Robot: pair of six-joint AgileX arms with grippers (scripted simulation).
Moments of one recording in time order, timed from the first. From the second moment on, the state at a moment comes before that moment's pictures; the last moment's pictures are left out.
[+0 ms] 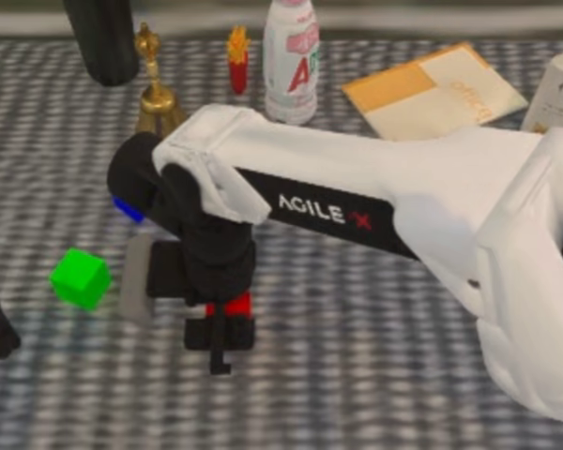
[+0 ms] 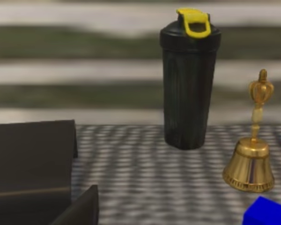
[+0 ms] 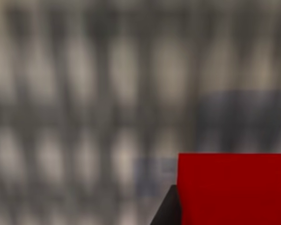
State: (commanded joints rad) left arm 0.00 0.00 0.00 0.00 0.00 0.00; right arm 0.92 2.48 2.08 -1.16 -0.01 -0.64
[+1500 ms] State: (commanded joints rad) left arm 0.00 0.00 0.00 0.00 0.00 0.00; right arm 0.92 2.47 2.29 -1.38 -0.01 -0.65
